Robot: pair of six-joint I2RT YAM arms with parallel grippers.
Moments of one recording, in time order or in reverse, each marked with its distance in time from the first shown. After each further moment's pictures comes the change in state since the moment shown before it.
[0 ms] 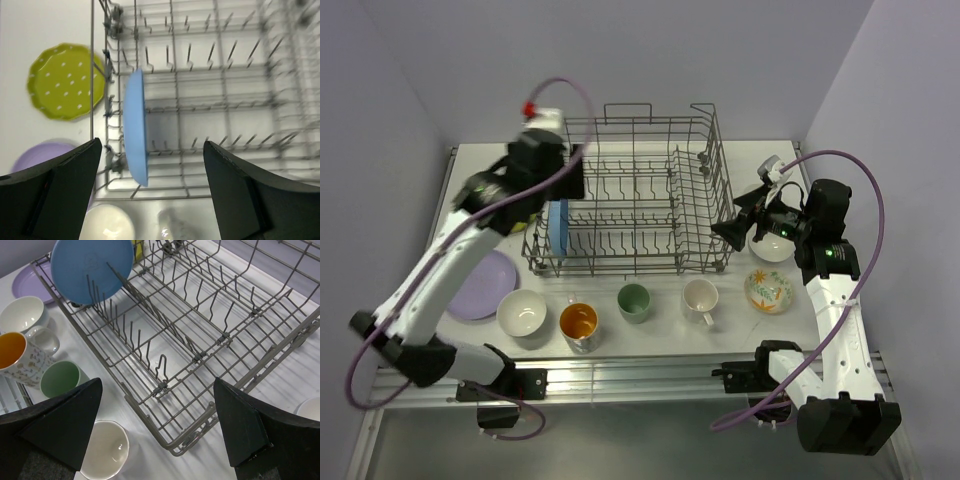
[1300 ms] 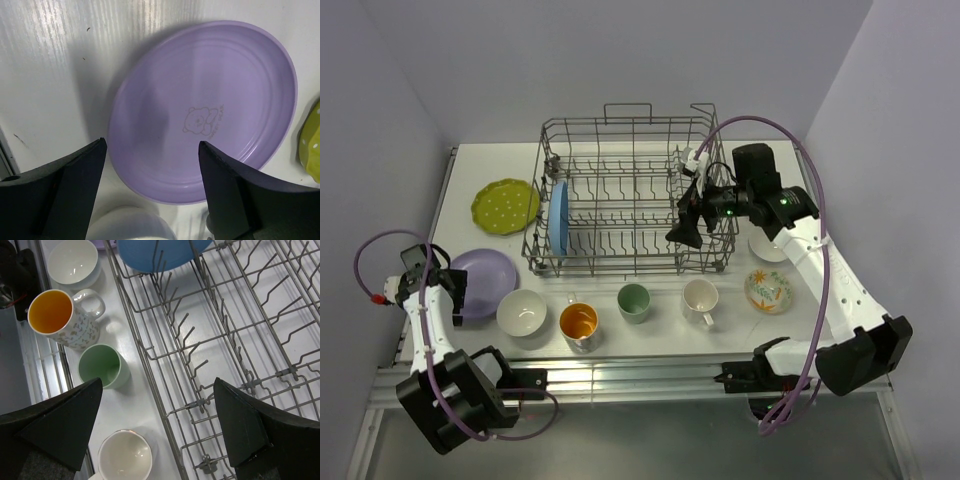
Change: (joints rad) left arm 1.244 -0.454 -1.135 0.261 0.346 -0.681; right arm 0.461 0.347 0.367 -0.319 0.169 -0.203
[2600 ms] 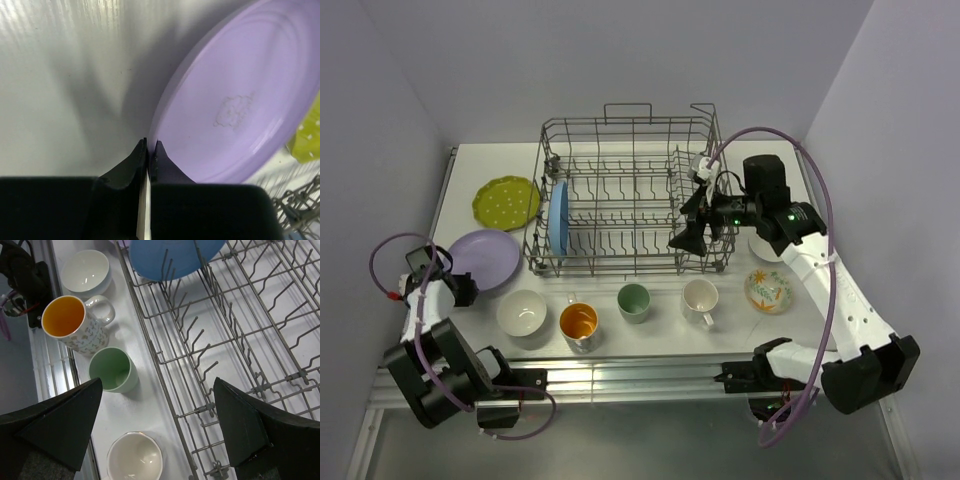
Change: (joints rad) left arm 0.010 0.173 -0.089 0.287 0.193 -0.028; right arm -0.037 -0.094 -0.117 0.095 -0.064 0.055
